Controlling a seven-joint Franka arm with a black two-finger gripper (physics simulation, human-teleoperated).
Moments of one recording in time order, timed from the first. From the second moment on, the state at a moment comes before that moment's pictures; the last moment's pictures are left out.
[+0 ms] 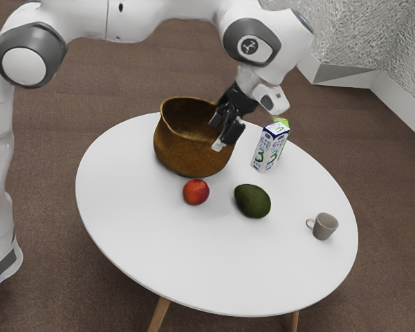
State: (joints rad) arm -0.13 0.11 0.00 -1.46 0.09 1.20 0.07
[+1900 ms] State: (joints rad) arm -0.10 -0.07 -0.02 -2.00 -0.06 1.75 0.13
